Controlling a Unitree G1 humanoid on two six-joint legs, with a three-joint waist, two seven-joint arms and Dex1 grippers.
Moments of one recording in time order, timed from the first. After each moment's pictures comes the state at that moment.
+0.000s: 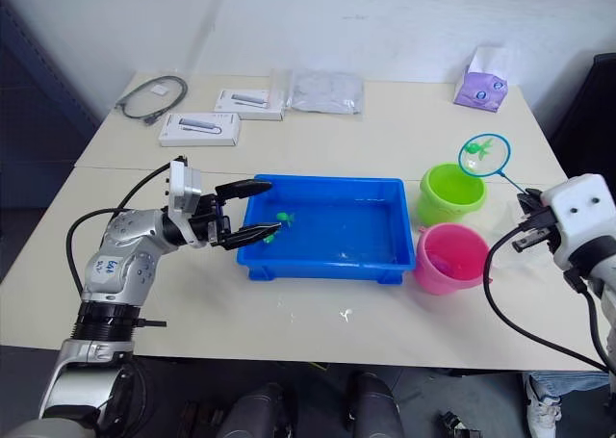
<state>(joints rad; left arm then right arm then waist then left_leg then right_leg) -0.55 0.46 0.06 0.13 -0.48 0.21 -1.11 -0.01 -0.89 -0.44 -0.23 0.12 0.25 0.53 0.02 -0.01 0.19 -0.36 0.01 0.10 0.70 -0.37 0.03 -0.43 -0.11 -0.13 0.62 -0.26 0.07</state>
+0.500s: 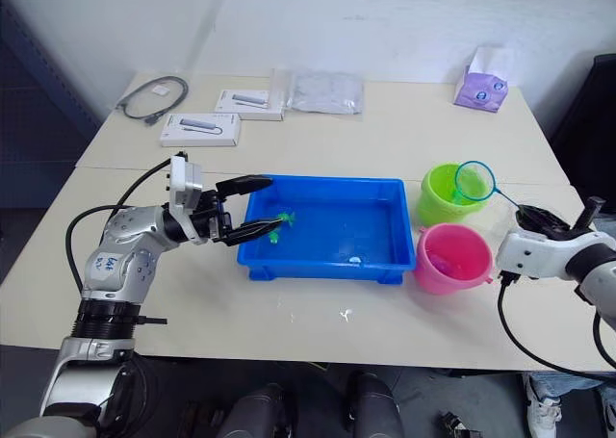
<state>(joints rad) -0.56 0.46 0.06 0.12 -0.48 0.24 -1.08 0.10 -1.10 -0.31 0.00 -0.46 -0.29 0.33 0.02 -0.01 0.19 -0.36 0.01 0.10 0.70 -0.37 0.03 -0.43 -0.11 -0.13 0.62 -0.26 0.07</state>
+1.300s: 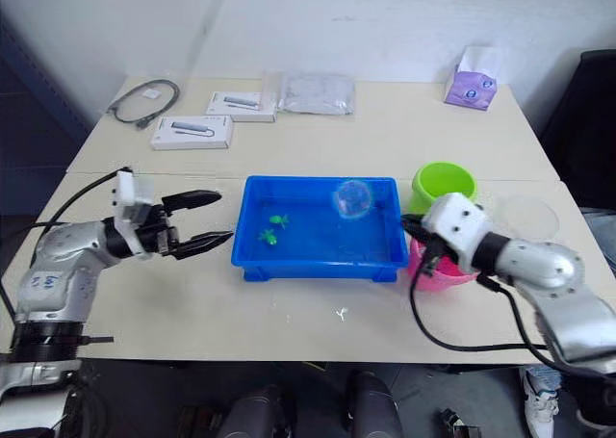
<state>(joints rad) -0.38 0.69 0.20 0.12 -0.49 0.24 -1.13 -0.25 -0.89 0.03 -0.40 0.33 0.44 0.71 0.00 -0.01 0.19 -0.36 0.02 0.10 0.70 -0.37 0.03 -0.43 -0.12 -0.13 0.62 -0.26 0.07</state>
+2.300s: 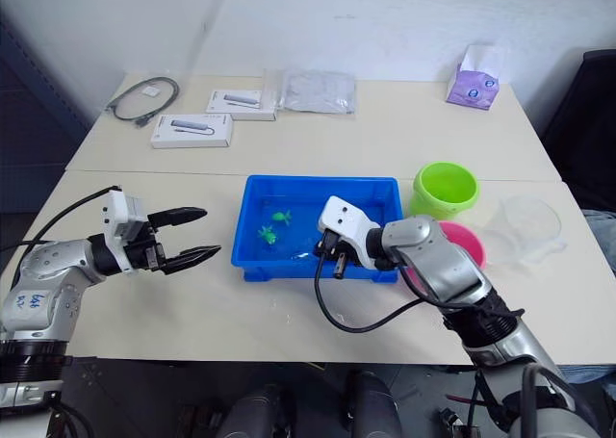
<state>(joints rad) -0.30 0.71 0.20 0.08 -0.46 0.23 -1.08 -0.65 -0.55 0.39 -0.18 0.20 0.75 0.89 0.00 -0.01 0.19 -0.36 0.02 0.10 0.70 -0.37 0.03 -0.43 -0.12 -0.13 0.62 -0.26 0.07</state>
